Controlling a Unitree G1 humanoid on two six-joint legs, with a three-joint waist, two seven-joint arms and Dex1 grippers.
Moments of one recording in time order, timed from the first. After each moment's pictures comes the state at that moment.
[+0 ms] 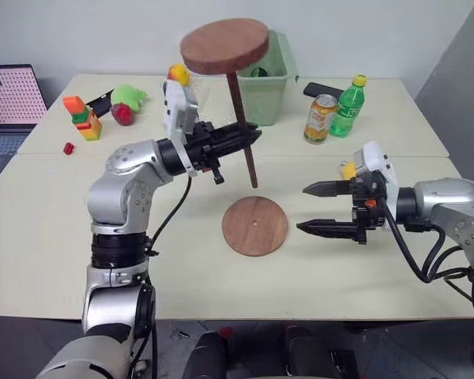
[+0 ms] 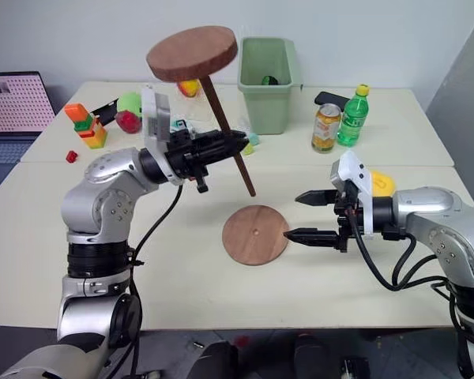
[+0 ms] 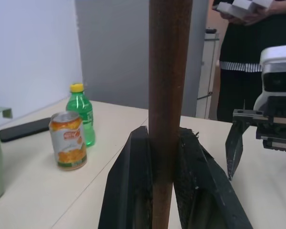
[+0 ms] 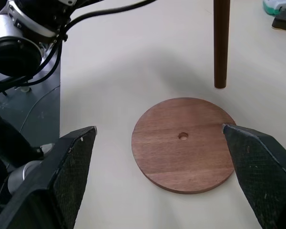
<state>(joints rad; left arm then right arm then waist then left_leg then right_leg) -0.71 0.36 0.07 -0.04 -0.42 0.49 -1.09 -0.52 -0.83 -0.03 -0.46 0.78 0.97 0.95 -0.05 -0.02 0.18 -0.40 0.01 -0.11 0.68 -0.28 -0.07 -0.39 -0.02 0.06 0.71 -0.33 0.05</state>
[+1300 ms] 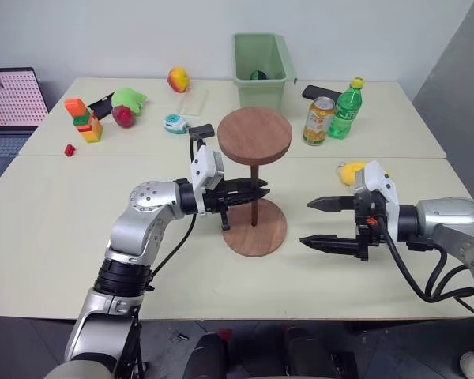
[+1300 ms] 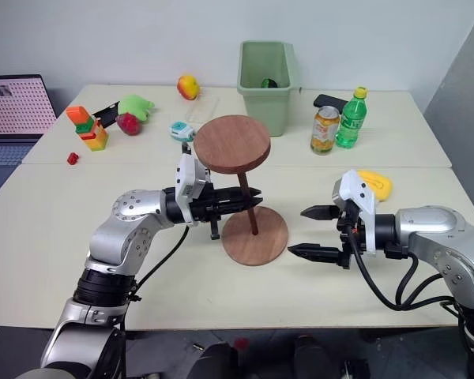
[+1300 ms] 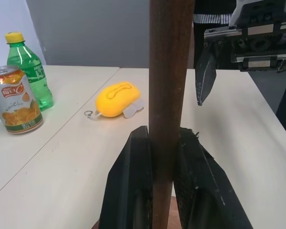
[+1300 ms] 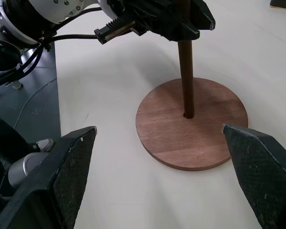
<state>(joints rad) -0.57 0.44 -0.08 -0.01 -0.39 0.31 -1.11 -0.41 -0.86 -0.05 -0.54 0.80 0.97 0.89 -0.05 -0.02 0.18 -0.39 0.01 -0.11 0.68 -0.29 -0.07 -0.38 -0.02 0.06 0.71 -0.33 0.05</state>
